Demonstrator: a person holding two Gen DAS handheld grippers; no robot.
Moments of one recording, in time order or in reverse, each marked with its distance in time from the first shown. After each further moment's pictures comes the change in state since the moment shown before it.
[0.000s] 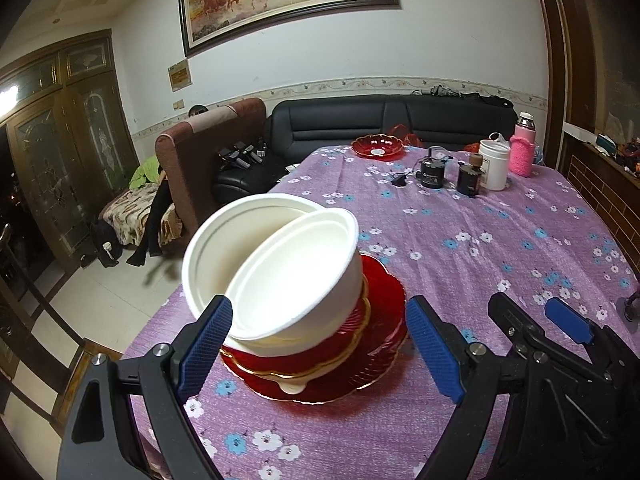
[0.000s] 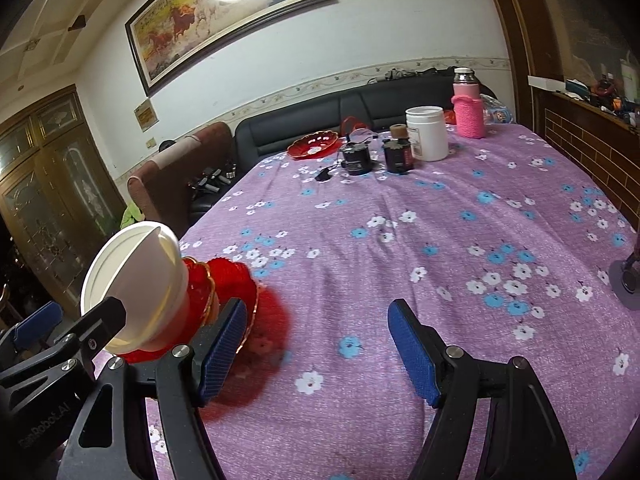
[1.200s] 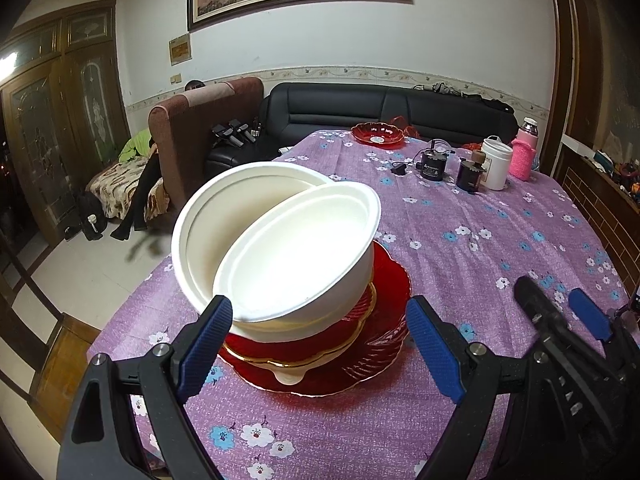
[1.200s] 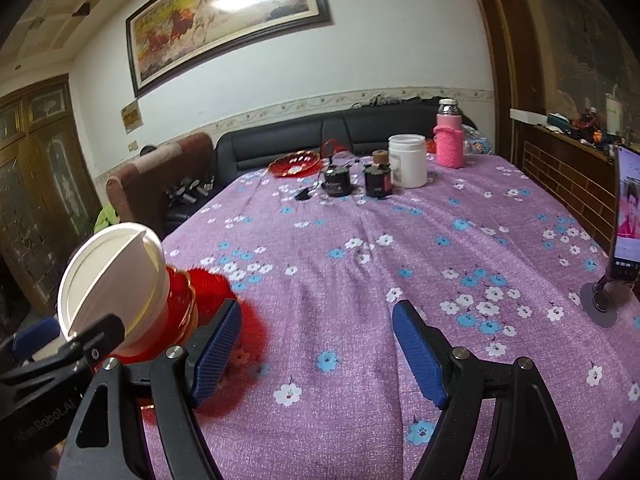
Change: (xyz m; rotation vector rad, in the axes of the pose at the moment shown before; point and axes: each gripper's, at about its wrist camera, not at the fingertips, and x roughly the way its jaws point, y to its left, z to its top) left arm 0.020 0.022 -0.011 -0.081 0.051 -0.061; right arm -0.011 0.015 -0.003 -0.055 -0.094 -0.122
